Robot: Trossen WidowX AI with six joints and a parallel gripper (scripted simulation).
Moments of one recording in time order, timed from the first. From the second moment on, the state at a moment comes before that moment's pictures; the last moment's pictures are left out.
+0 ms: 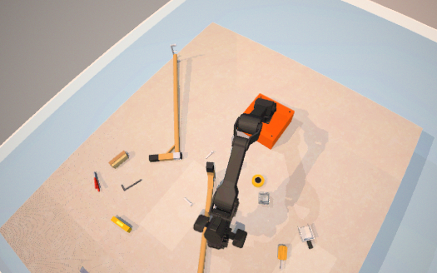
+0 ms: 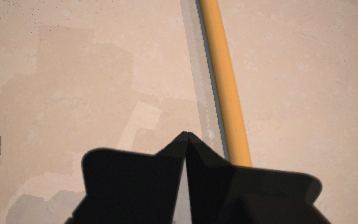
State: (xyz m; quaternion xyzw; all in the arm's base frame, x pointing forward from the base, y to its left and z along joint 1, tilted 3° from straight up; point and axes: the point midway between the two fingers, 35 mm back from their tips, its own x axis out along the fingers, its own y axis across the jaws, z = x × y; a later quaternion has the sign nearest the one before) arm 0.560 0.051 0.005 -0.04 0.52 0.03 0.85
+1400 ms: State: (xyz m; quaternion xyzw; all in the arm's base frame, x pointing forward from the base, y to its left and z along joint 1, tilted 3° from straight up) arm 0.563 0.030 -0.021 -0.04 0.53 0.02 0.85
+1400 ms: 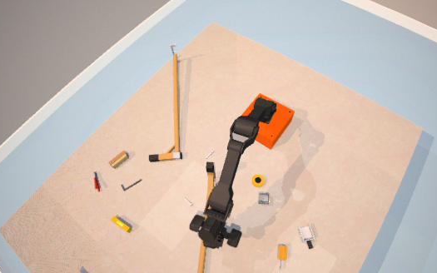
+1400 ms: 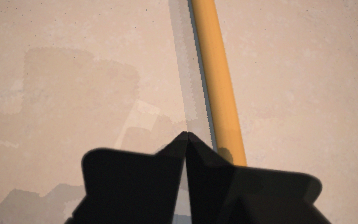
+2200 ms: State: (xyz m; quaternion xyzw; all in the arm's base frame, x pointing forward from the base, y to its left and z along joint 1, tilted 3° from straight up) arm 0.573 0.010 -0.019 -0.05 0.53 0.02 0.85
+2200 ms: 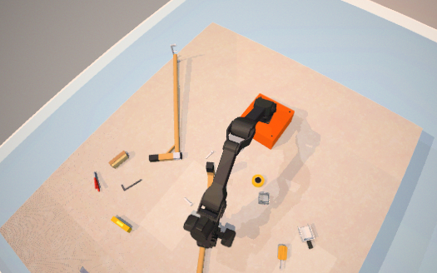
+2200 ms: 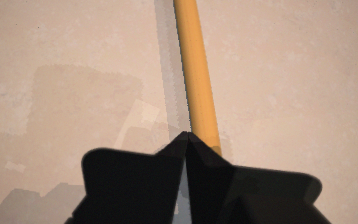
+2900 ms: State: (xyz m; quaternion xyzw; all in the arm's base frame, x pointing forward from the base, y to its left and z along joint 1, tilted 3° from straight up) arm 0.580 -0.008 -0.016 -0.05 0.53 0.02 0.85
